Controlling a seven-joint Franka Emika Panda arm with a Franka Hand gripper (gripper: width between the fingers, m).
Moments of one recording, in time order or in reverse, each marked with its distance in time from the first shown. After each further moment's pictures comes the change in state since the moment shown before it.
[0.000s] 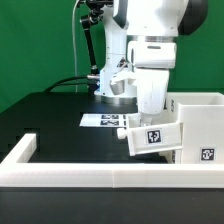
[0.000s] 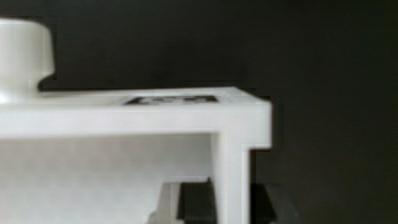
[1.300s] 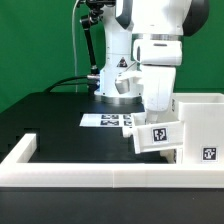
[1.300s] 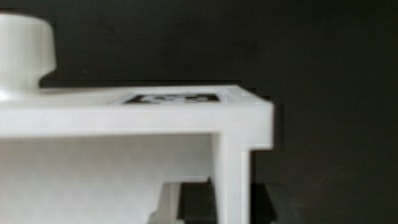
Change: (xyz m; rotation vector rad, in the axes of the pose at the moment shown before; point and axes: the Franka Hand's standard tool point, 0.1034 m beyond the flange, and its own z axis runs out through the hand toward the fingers) arm 0.017 0.005 -0.005 -0.020 -0.010 0.092
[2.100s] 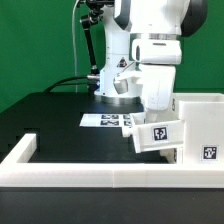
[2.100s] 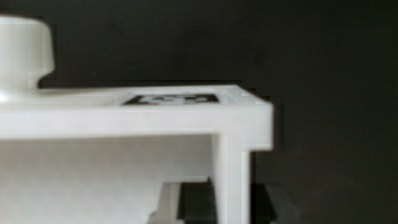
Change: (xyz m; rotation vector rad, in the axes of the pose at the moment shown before) arm 0.000 0.002 -0.002 -0.003 -0.003 -0.028
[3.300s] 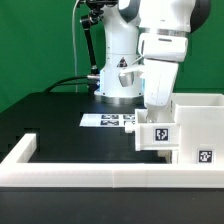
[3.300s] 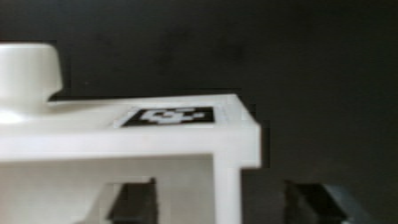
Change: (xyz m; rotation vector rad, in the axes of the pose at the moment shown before) arm 0.003 -0.003 -0.012 0.028 -0.067 0.084
